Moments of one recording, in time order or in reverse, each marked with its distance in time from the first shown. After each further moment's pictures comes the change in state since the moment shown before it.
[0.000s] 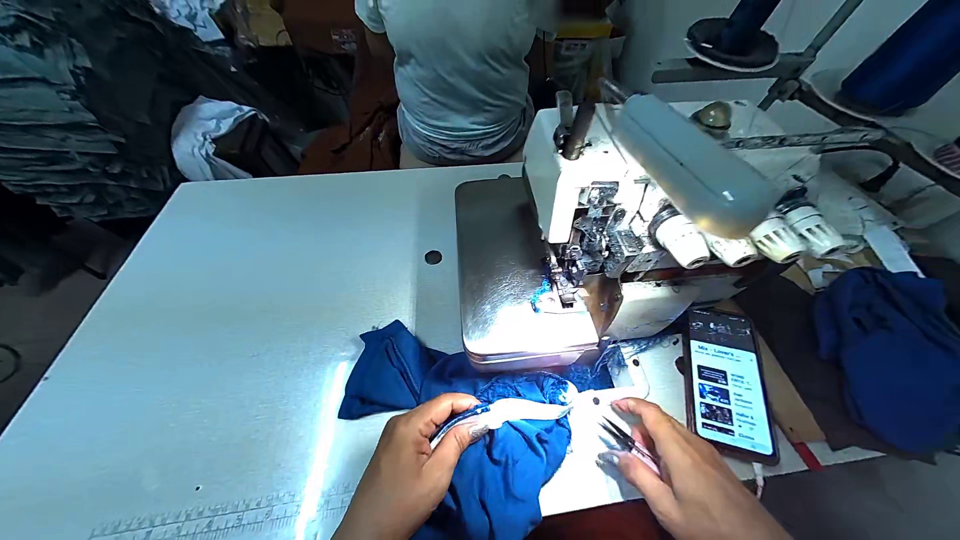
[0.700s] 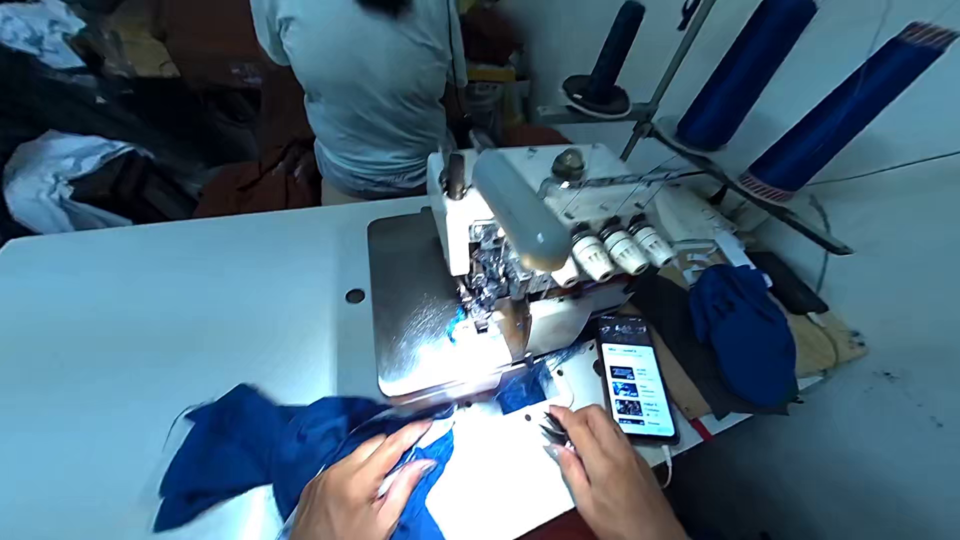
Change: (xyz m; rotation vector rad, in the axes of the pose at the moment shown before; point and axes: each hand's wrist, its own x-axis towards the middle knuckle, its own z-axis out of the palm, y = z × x) left_hand 0.012 -0.023 0.008 0.533 -0.026 0.287; right_hand -0.002 0.018 0.031 -0.230 0.385 -0.096
